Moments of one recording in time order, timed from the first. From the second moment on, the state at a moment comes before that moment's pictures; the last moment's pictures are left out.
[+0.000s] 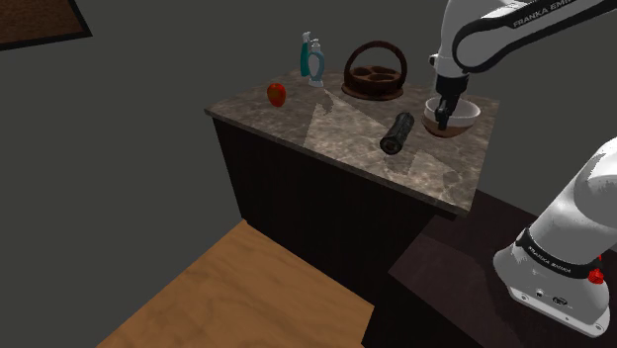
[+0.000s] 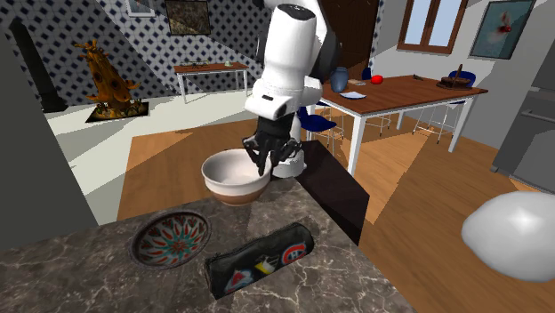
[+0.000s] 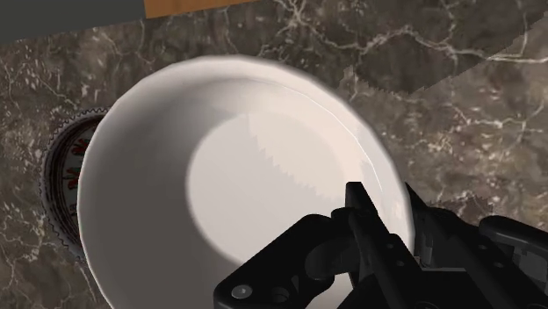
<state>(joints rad) -0.13 -0.42 -0.17 -2.59 -0.30 2.11 -0.22</state>
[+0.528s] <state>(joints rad) -0.17 -0.33 -0.25 -2.46 -0.31 2.09 -0.34</state>
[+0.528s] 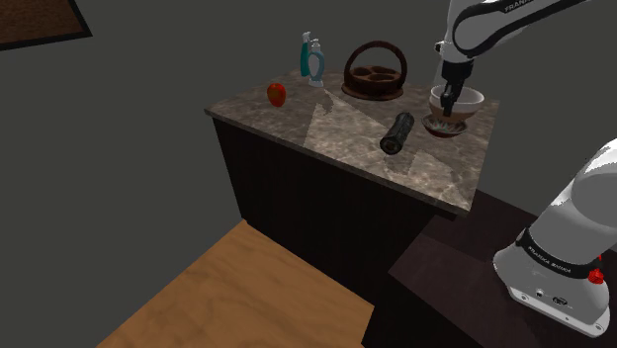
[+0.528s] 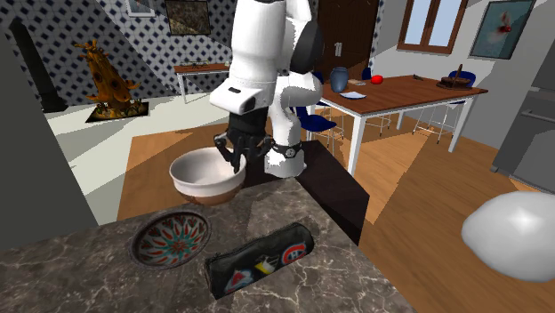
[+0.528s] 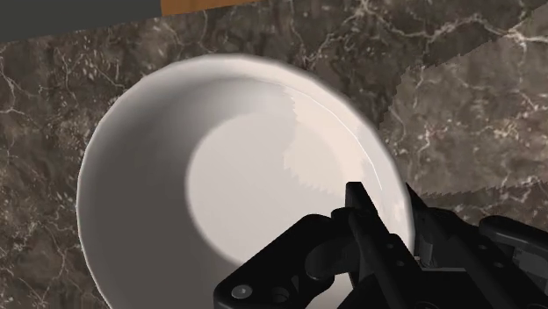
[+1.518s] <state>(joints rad) -0.22 -0.06 -0.37 -2.26 -0.26 2.20 -0.52</state>
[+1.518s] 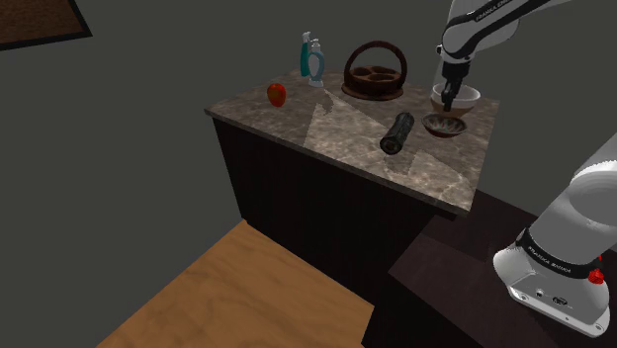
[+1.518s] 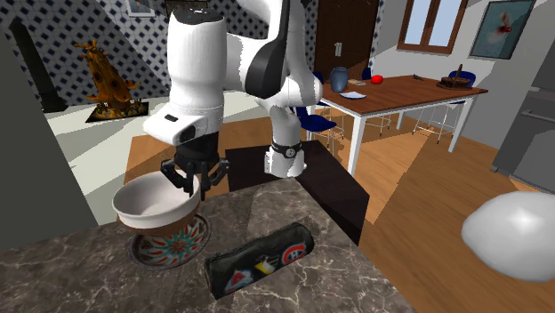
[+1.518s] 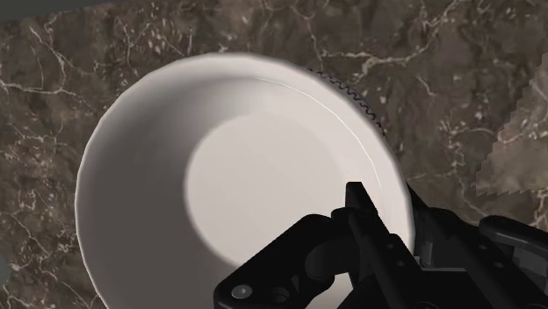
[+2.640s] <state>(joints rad) -0.22 0.01 -0.37 -2.31 -0.26 2.32 -0.52</state>
